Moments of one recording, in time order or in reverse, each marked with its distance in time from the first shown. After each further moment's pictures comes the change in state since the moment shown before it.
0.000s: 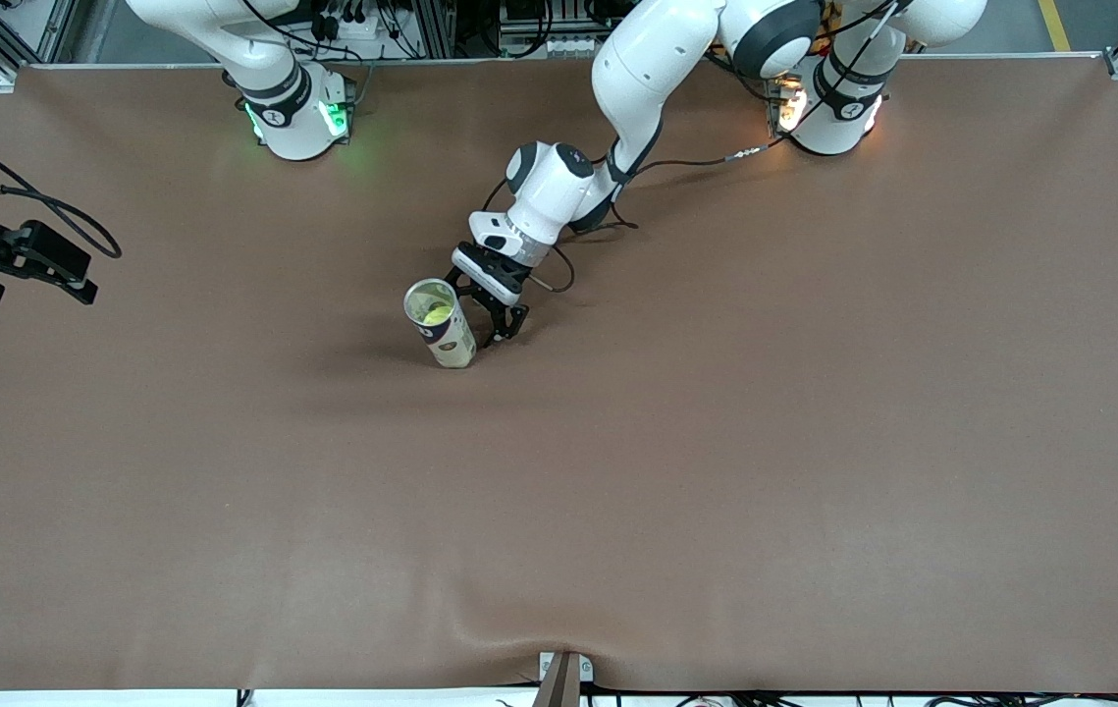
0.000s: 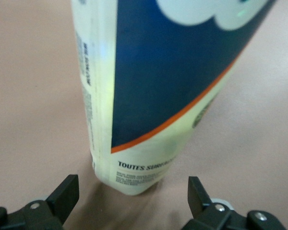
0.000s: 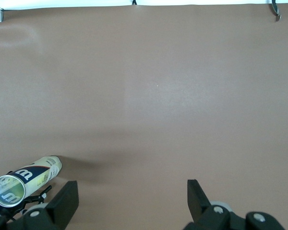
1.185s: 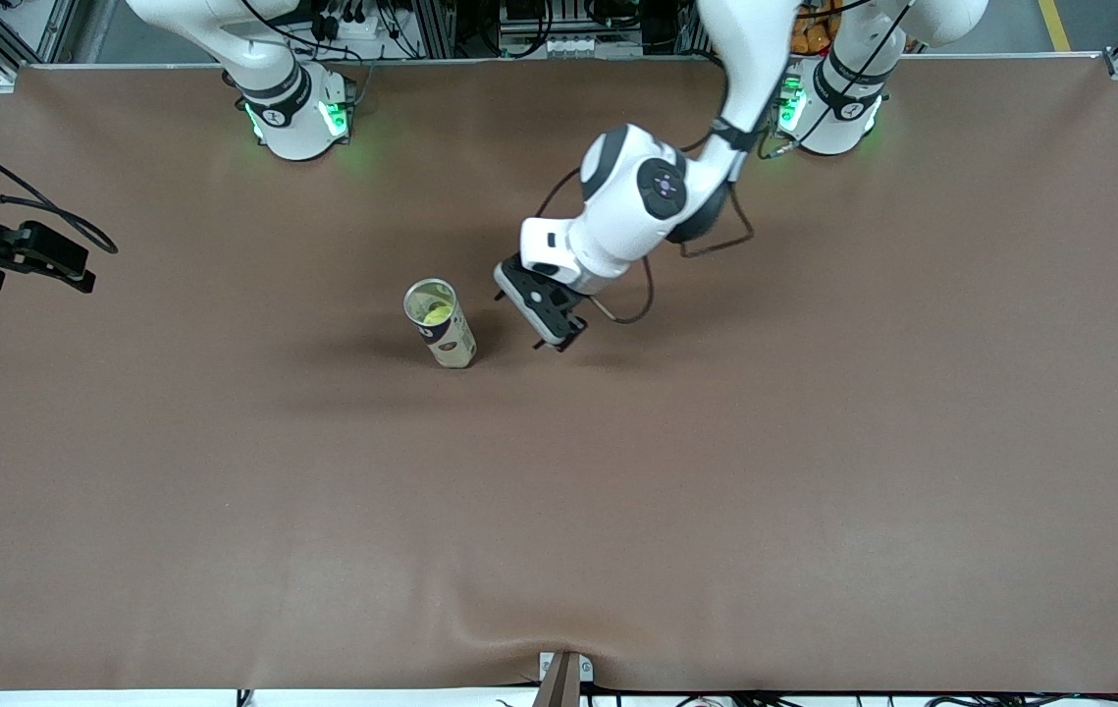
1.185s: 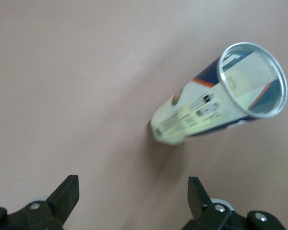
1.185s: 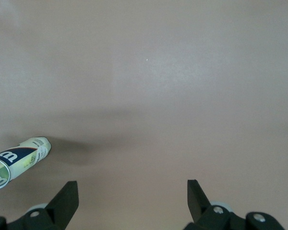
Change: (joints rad) left arm 0.031 -0.515 0.439 -0.210 0.246 -1.064 -0.075; right arm -0.015 0.017 -0.014 0.004 -0.012 -0.104 -0.006
